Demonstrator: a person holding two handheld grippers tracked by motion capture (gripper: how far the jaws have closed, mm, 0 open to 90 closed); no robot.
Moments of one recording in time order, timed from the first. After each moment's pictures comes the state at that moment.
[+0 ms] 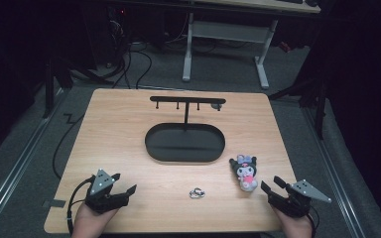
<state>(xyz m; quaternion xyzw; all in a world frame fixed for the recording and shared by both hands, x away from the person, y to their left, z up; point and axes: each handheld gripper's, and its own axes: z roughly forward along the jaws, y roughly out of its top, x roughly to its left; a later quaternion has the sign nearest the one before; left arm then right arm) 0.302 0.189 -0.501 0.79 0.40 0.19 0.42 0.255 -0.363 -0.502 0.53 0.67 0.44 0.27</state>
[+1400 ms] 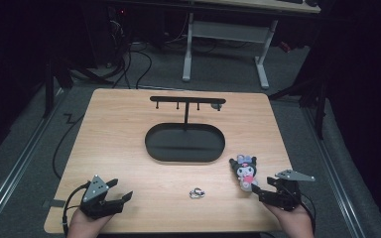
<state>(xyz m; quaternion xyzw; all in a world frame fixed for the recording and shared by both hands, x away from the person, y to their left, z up) 0.294 0.204 -0.518 0.79 0.38 0.17 0.45 0.277 -0.335 -0.472 0.55 0.74 0.34 0.18</state>
